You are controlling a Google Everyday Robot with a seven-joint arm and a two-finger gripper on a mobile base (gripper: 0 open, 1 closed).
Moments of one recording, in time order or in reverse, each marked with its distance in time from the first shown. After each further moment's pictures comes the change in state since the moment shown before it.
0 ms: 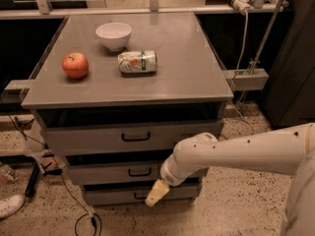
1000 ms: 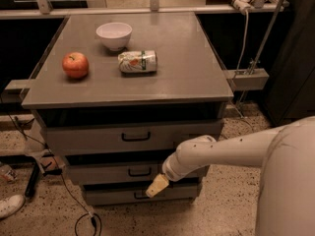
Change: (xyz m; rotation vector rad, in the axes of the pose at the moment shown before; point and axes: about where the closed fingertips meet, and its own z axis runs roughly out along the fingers) arm 0.000 -0.040 0.038 0.034 -0.055 0.092
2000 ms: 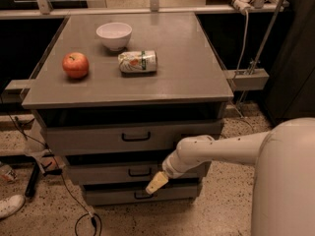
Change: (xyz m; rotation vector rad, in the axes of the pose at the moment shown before) arm -0.005 -0.014 0.028 -0.053 -0.017 0.003
